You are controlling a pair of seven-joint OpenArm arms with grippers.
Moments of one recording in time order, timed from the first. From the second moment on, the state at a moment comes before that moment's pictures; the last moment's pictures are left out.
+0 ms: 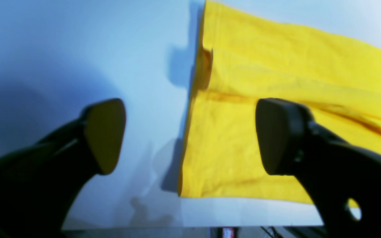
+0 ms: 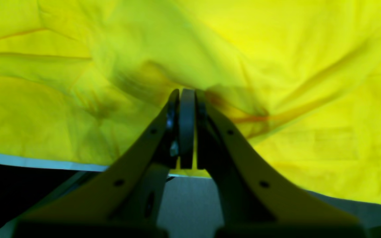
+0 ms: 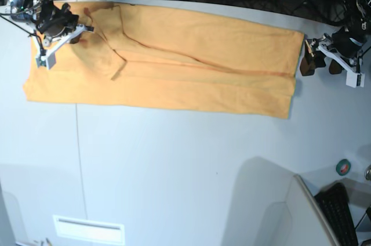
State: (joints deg) left arm 15.2 -16.3 -41.2 82.8 -31.1 -40.9 46.3; right arm -23.4 -1.0 23.1 97.7 17.0 16.4 -57.4
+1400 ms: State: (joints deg) left arm 0.5 -19.4 -25.0 48.4 -33.1 -41.6 33.1; right arm -22.5 -0.6 23.2 97.8 17.0 16.4 -57.3
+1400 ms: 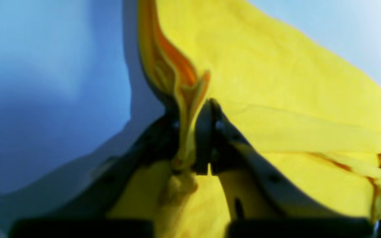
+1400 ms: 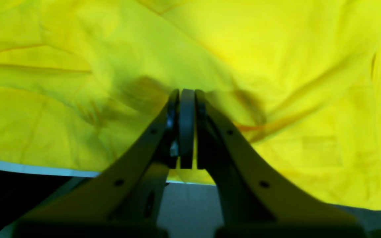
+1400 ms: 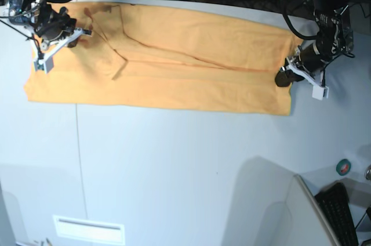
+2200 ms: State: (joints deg) left arm 21.9 -18.6 -24.8 91.2 -14.9 -34.1 23.5; right arm -21.1 -0.6 23.2 97.8 17.3 16.4 -57.2
